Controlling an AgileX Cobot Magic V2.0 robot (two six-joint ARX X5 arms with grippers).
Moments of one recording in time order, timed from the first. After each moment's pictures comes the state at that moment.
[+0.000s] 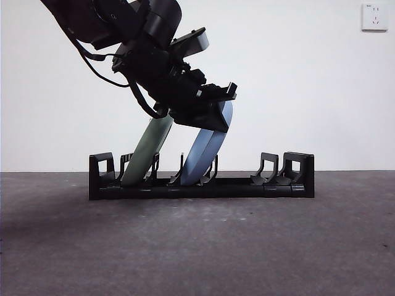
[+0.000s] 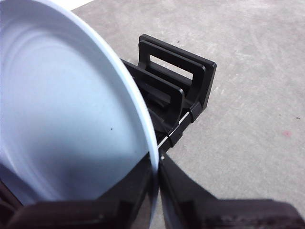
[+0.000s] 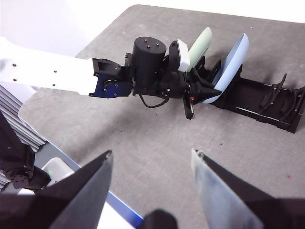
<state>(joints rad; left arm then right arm) -0.60 1.88 1.25 0.17 0.16 0.11 0.42 0.96 1.77 -1.35 -0.37 0.05</state>
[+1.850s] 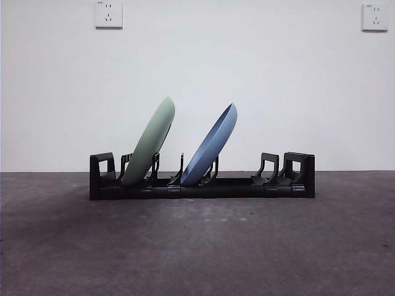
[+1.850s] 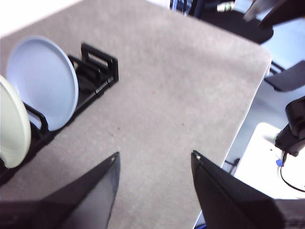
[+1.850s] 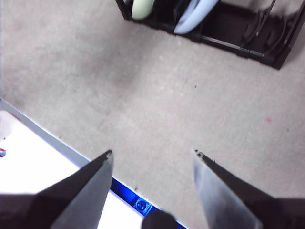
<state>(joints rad) -0.67 0.86 1.28 -0.92 0.27 0.05 0.42 1.00 1.51 -1.35 -0.27 -0.02</state>
